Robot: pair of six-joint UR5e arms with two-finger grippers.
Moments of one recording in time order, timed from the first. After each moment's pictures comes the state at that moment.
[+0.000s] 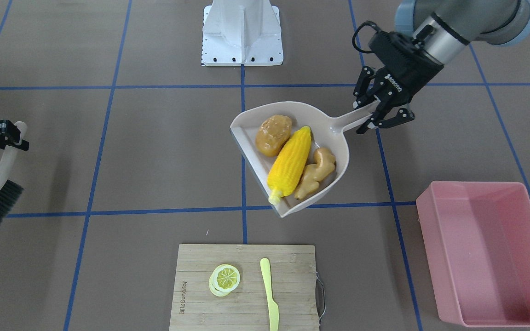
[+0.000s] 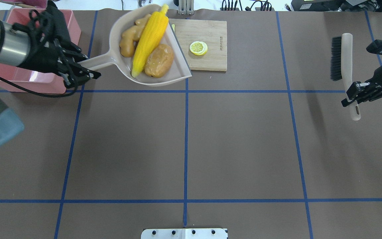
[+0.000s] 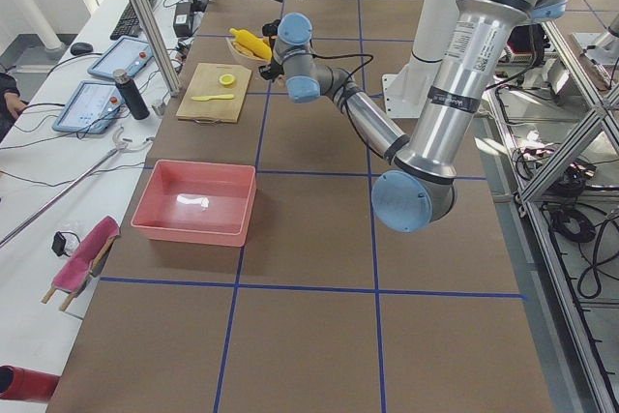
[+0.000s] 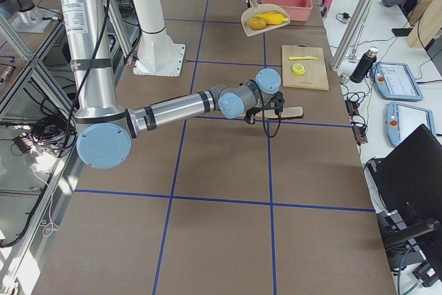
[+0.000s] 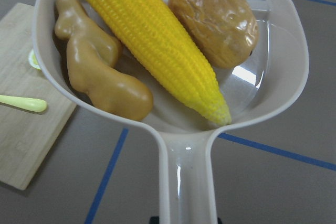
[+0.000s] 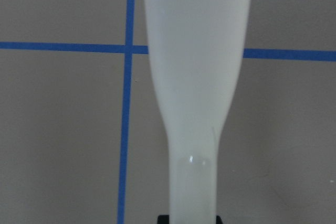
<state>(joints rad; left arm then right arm) -0.96 -1.89 -1.95 -2.12 -2.20 -0.04 1.16 -1.51 1.74 -1.38 2.52 0.49</state>
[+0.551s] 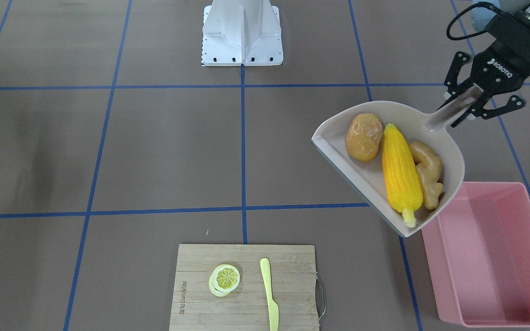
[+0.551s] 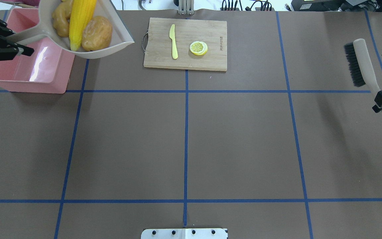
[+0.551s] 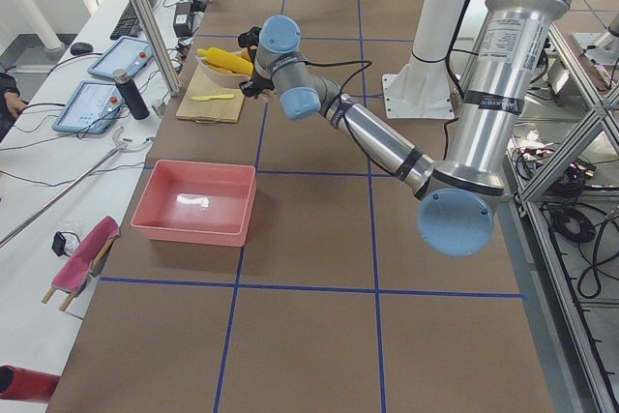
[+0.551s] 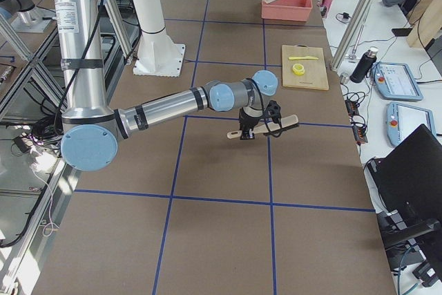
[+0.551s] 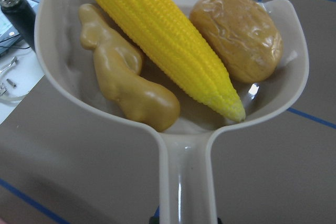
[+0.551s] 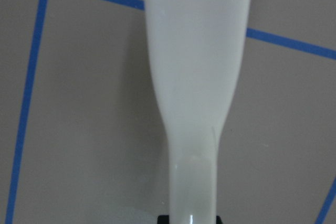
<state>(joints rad) -1.23 -1.78 -1.97 -2.08 -2.41 -0.02 1.20 -1.51 1.87 -1.85 2.33 0.08</state>
